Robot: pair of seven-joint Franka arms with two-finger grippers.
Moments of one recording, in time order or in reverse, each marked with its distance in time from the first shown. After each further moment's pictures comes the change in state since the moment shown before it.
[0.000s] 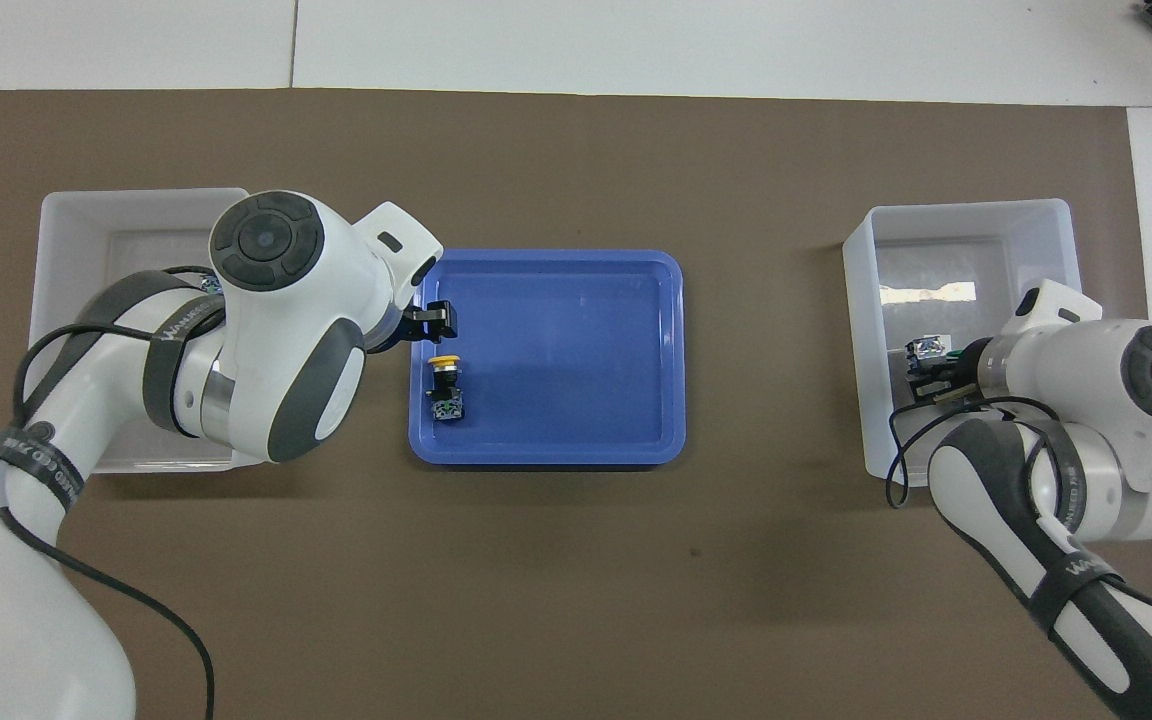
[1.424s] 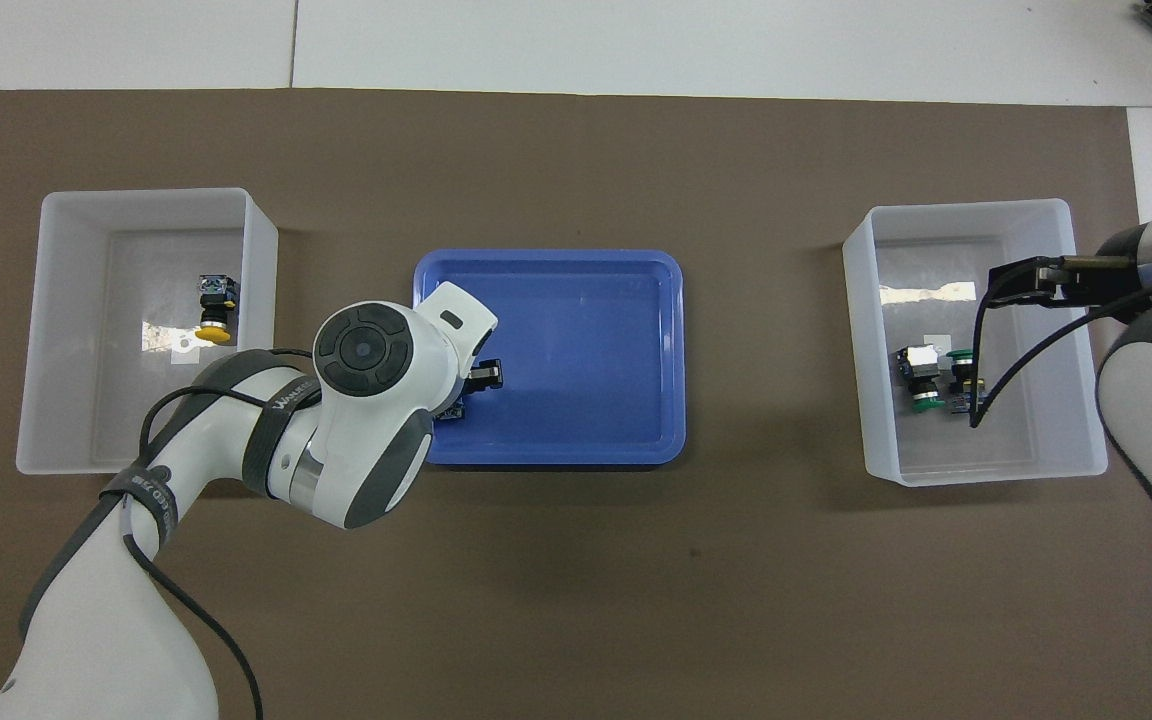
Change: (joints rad) left arm -0.093 0.016 0.001 -0.165 0.000 0.225 -0.145; right arm 0.042 -0.072 0.023 0.556 0.008 -0.698 0.484
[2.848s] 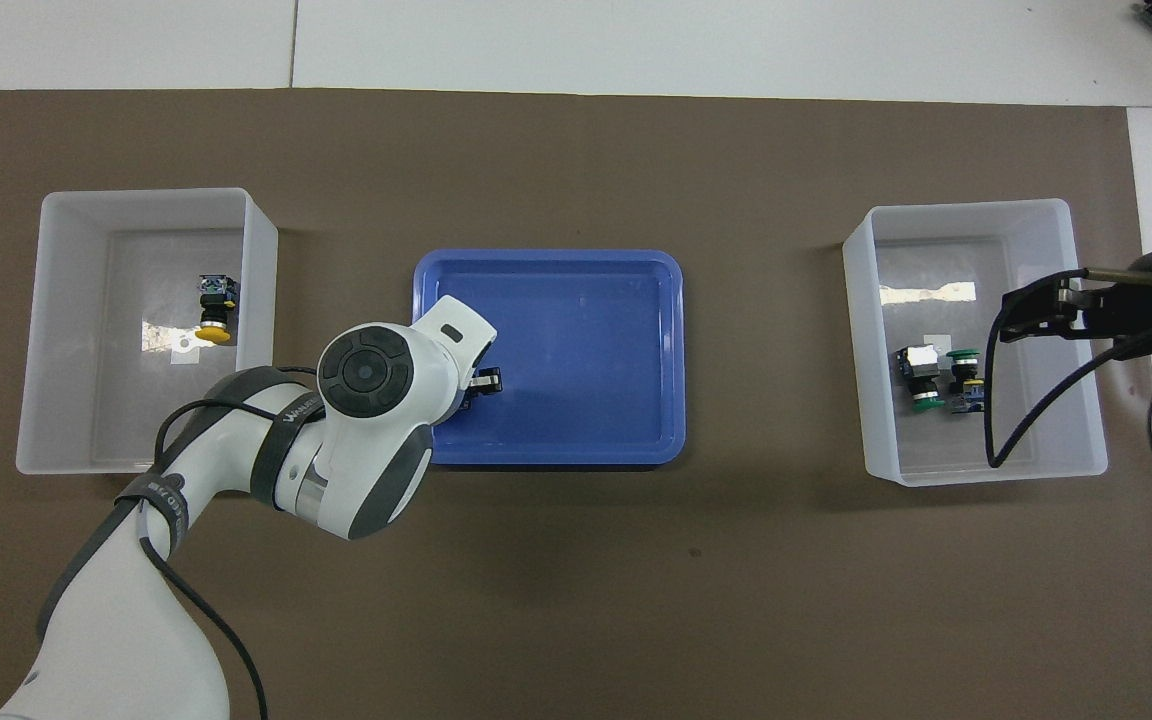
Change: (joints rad) left arm -0.015 0.008 0.019 -0.042 0.001 0.075 -0.006; right arm 0.012 -0.046 0.008 0.052 0.000 -0.185 0.053
